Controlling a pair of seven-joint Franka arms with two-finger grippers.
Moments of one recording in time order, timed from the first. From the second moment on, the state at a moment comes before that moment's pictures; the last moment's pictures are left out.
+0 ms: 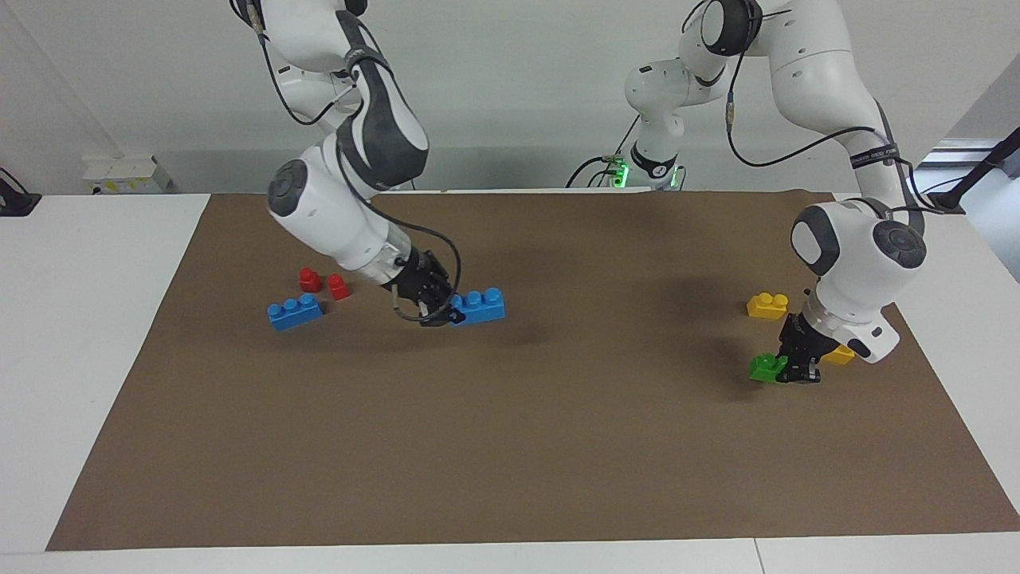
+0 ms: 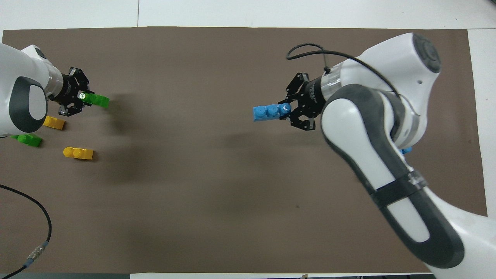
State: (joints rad) left arm 0.13 0.40 -0.10 -1.69 0.03 2.16 -1.25; right arm 0.36 0.30 -0.02 -1.68 0.59 2.06 1.57
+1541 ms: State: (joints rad) left arm -0.30 0.12 -0.19 -1.80 0.02 2.00 -1.83; right arm 0.65 0.30 -0.03 -2.06 0.59 2.64 1.77
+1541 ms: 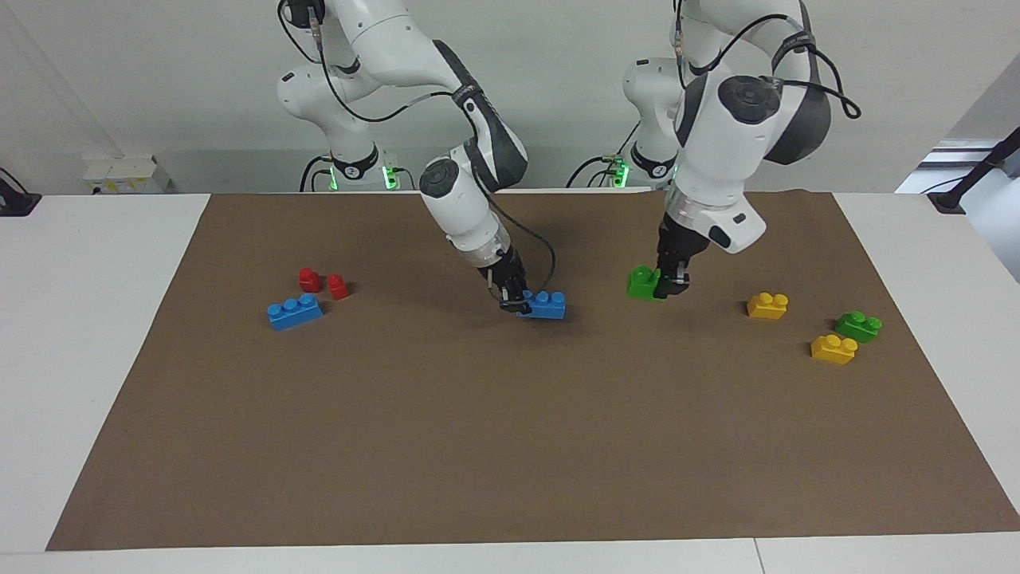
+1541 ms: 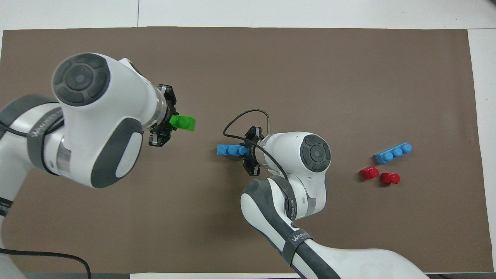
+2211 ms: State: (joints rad) left arm -0.42 0.14 -0.19 -2.00 0.08 2.27 -1.95; right arm 0.66 0.30 -0.03 -2.09 0.61 2.65 1.69
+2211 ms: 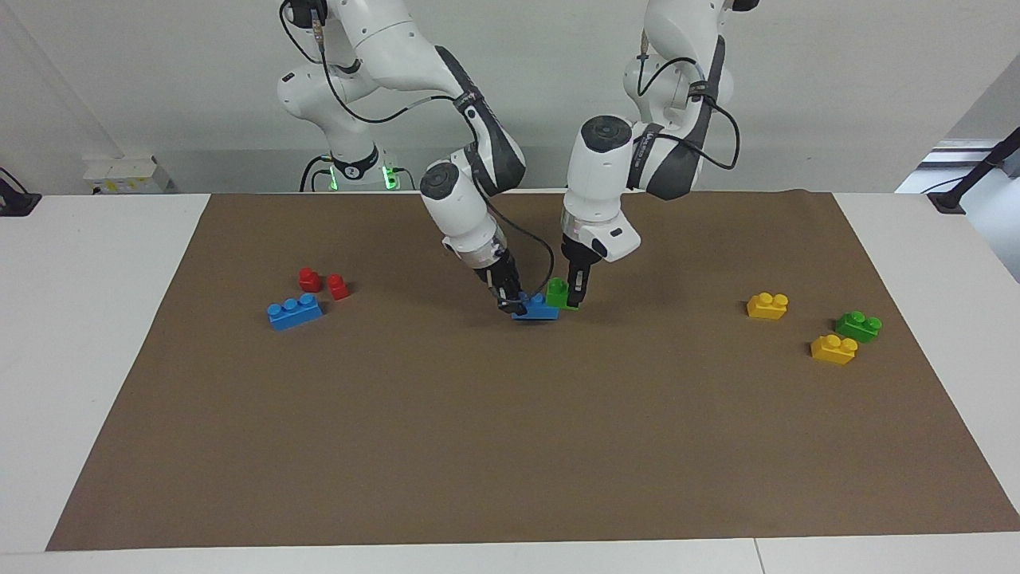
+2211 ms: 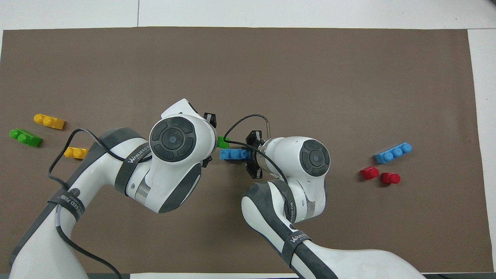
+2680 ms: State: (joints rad) left arm -0.46 0.15 -0.19 -2.05 0.08 2.30 -1.99; right arm 0.66 0.30 -0.03 -2.10 0.73 2.65 1.56
